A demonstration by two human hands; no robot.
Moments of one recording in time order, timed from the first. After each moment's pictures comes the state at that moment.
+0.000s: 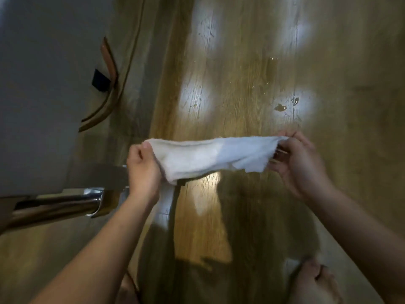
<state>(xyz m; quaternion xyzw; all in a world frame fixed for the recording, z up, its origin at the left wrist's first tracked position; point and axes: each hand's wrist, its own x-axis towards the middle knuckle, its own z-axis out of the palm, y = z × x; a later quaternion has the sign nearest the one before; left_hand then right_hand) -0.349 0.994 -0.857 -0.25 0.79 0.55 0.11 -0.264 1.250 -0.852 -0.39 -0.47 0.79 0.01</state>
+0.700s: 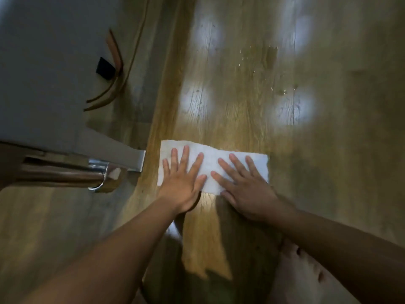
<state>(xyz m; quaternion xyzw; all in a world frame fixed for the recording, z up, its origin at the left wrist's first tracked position) -0.278 0.969 -0.957 0.27 0.94 0.03 0.23 -0.189 1.176 -0.967 0.12 -0.98 0.10 -0.14</state>
